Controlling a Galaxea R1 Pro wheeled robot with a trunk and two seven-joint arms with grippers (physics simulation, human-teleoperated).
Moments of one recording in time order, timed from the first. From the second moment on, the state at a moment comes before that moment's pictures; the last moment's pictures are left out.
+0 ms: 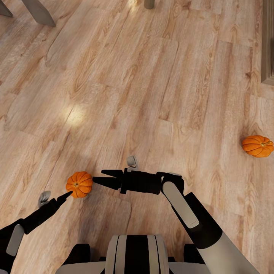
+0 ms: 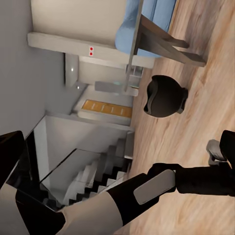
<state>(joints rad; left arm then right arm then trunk) -0.45 0.24 0.56 -0.88 0.37 0.59 -0.90 -0.67 0.02 0.53 -1.55 -0.94 0.75 0.61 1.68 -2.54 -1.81</state>
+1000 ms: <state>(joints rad) -0.45 0.24 0.57 -0.88 0.38 0.59 -0.90 -0.67 0.02 0.53 -1.55 -0.94 0.74 0.60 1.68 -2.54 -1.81</state>
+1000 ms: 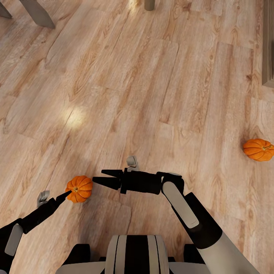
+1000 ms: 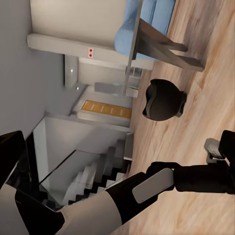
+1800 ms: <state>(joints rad) -0.45 0.24 0.57 -0.88 0.38 0.59 -0.89 -0.67 0.02 0.53 -1.55 -0.94 0.74 0.60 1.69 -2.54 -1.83</state>
